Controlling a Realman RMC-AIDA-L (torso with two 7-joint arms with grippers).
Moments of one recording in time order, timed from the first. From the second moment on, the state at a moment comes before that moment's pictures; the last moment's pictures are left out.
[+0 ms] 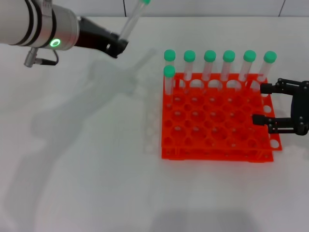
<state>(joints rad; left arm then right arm) -0.55 -2.08 1.42 1.40 2.51 1.11 -2.54 0.44 1.89 -1.03 -0.58 -1.60 -1.54 1.11</state>
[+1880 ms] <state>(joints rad) -0.88 -2.03 1.06 0.58 1.92 1.45 -1.44 0.55 2.02 -0.82 -0.32 -1.38 -1.65 1.13</state>
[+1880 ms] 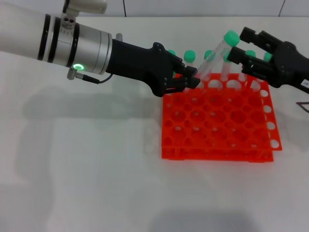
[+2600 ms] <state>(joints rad) -0.87 -2.04 1.05 0.58 1.91 1.44 -1.43 0.60 2.03 -0.83 -0.18 -1.32 -1.70 1.01</state>
